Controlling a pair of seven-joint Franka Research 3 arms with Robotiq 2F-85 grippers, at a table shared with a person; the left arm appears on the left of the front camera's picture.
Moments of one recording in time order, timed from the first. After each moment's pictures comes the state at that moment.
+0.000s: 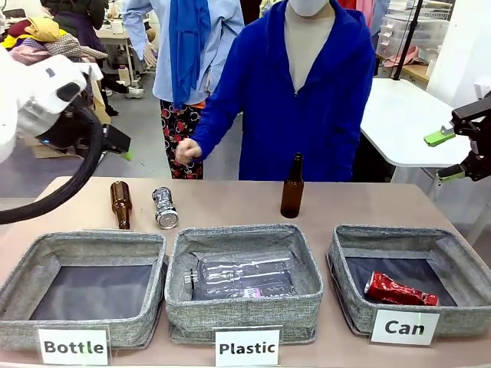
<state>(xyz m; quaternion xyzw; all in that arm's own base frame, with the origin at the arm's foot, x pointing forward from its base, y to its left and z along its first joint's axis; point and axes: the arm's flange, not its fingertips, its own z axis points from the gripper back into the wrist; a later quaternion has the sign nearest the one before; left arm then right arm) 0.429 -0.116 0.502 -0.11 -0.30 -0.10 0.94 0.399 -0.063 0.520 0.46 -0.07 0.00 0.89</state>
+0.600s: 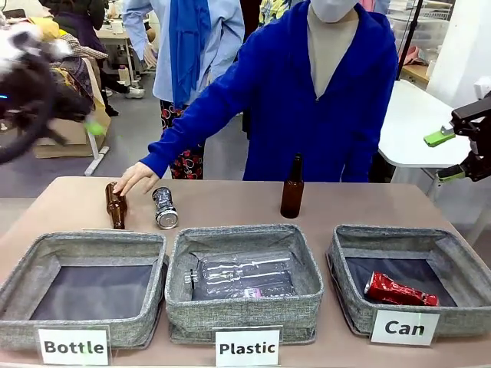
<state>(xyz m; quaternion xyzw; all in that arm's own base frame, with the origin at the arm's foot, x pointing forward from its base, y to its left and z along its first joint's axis) 0.433 0.019 0.566 -0.24 -0.18 -0.07 0.95 0.399 -0.063 0.520 0.46 -0.07 0.00 0.89</state>
